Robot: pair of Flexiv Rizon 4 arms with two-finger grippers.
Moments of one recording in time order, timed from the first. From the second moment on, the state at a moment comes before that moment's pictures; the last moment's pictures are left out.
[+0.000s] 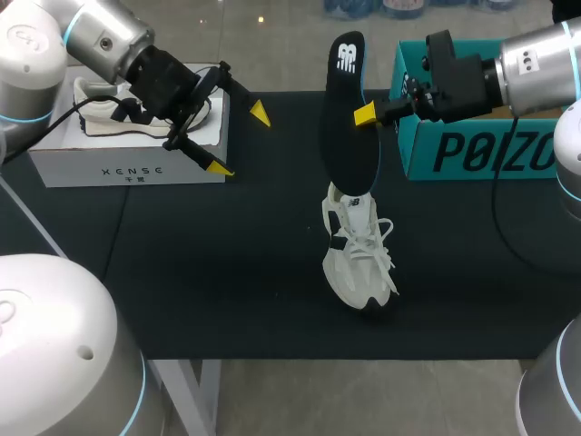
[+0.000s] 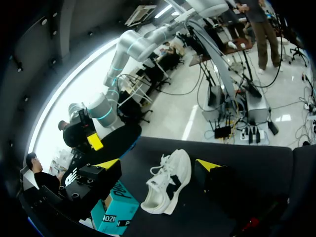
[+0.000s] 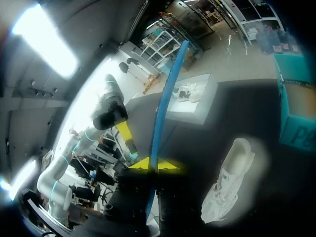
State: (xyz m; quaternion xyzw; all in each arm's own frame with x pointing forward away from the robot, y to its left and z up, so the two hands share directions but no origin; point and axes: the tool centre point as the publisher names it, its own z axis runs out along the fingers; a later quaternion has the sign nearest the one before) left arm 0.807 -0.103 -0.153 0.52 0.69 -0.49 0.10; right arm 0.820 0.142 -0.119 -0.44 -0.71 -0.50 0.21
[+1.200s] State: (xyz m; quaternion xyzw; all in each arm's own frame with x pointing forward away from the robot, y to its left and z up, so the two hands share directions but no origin) left arm 0.803 -0.013 -0.221 0.30 0.89 -0.35 -0.03; right arm 0.820 0.142 -0.119 -0.44 -0.71 -0.50 0.21
